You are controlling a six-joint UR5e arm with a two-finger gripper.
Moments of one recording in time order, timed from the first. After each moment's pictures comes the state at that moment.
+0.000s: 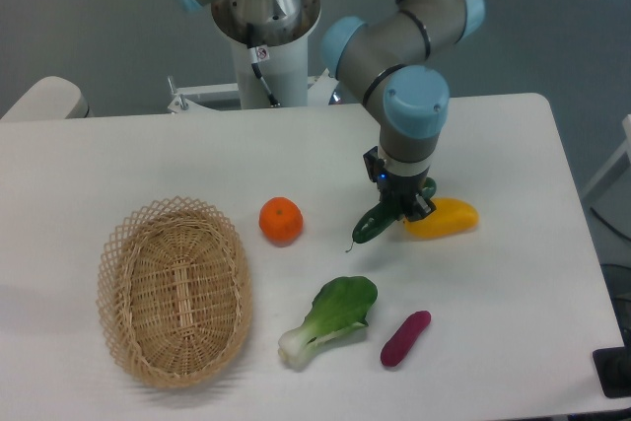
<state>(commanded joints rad) 2.57 -1.88 -1.58 -1.23 1.61 1.53</state>
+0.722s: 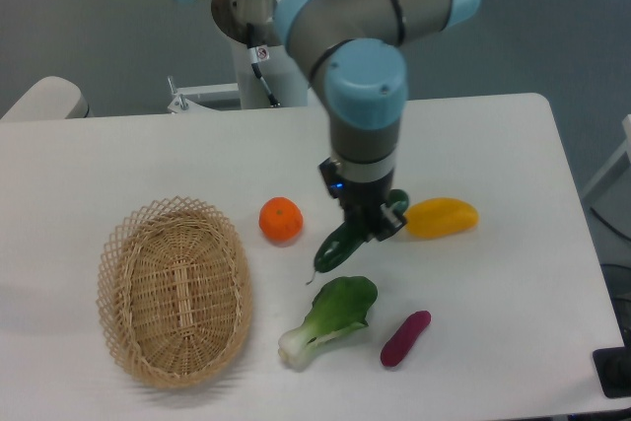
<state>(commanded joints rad) 2.36 -1.90 -1.46 -1.26 1.59 1.13</state>
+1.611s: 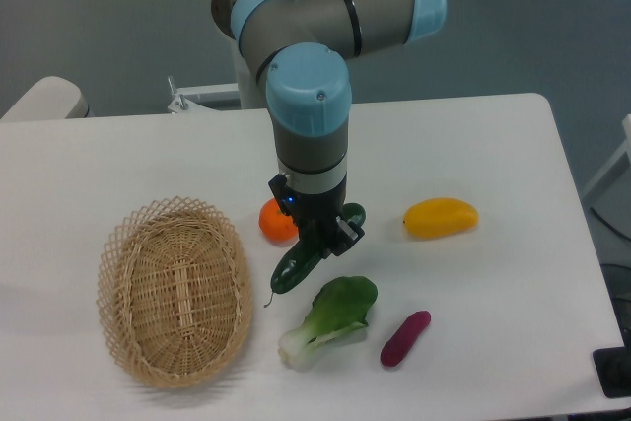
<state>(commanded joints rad) 2.35 -1.90 -1.44 -1.26 1.57 1.11</state>
